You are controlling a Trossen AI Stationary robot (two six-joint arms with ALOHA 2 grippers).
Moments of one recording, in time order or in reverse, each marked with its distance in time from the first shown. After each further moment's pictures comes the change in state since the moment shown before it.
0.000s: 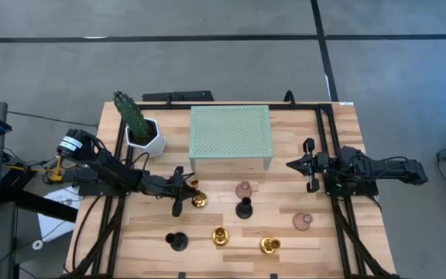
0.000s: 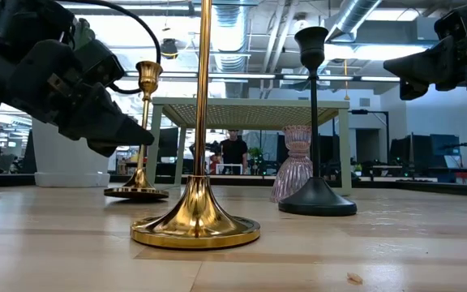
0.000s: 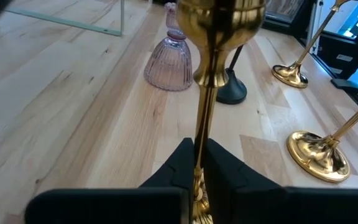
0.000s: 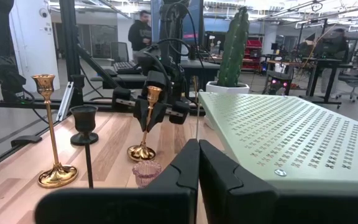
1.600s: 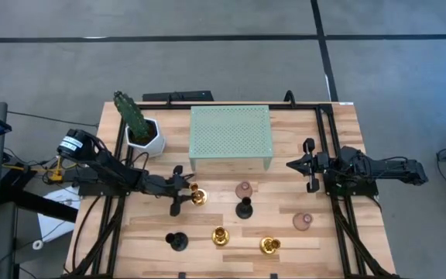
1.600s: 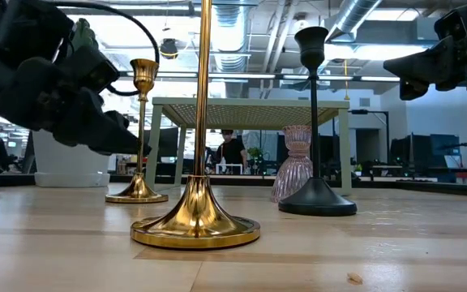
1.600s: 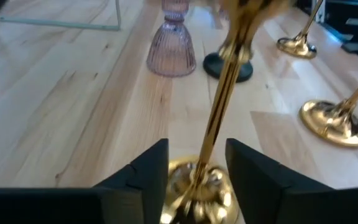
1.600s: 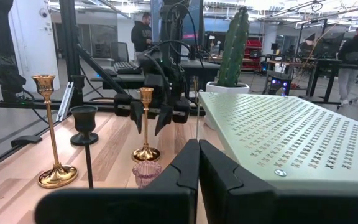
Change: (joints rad) left arm 0.012 0.002 -0.019 -0.001 0.024 0.132; right arm 0.000 0.000 0.000 0.001 0.000 0.000
